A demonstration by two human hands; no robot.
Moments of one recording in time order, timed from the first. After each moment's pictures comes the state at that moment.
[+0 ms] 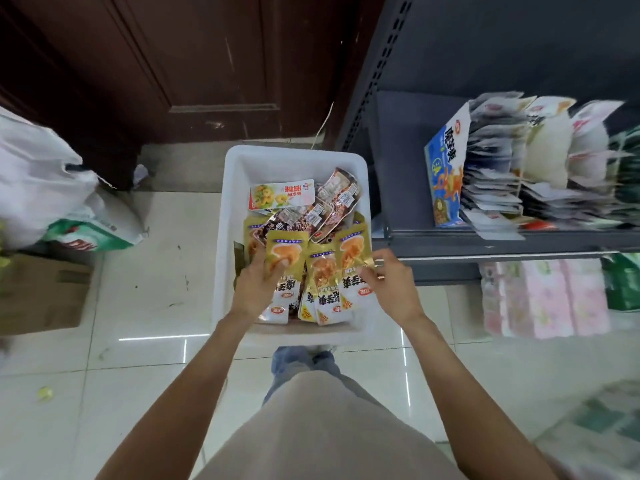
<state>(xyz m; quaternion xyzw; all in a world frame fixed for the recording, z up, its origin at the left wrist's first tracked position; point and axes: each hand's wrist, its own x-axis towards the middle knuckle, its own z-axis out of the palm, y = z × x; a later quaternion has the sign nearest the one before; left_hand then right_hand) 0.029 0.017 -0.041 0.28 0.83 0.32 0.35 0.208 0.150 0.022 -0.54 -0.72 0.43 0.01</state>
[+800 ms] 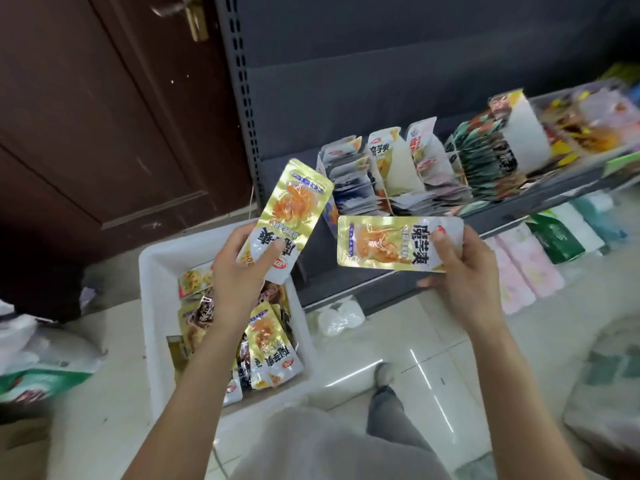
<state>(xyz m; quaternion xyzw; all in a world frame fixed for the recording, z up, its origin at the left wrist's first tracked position) 0.094 0.136 0.117 0.31 0.65 0.60 0.34 0.348 0.213 0.142 -0.54 -0.53 0.47 0.46</state>
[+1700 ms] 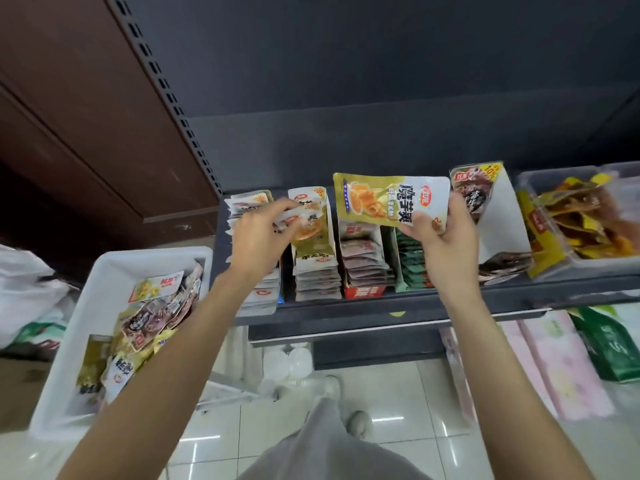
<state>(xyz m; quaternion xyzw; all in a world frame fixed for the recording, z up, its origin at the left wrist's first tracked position) 0.249 0.343 0.149 0.51 0.78 0.36 0.02 0.470 0.451 0.165 -0.40 -0.65 0.49 0.43</state>
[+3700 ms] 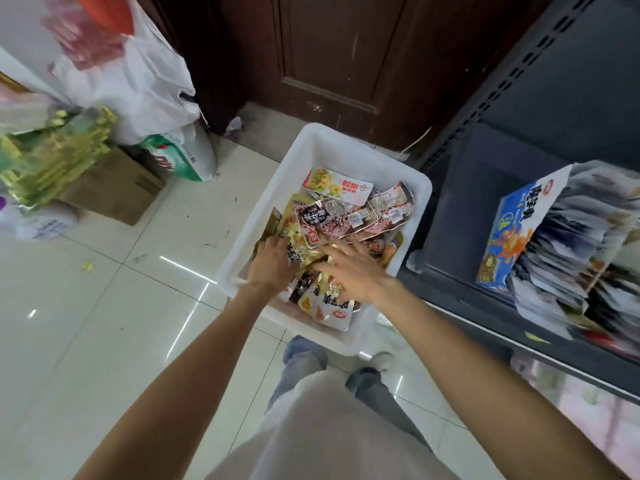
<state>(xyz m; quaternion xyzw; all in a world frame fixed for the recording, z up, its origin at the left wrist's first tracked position) 0.058 0.018 -0.070 0.20 0.93 0.14 0.29 0.137 0.182 -0.043 0.11 -0.94 0.04 -0.31</state>
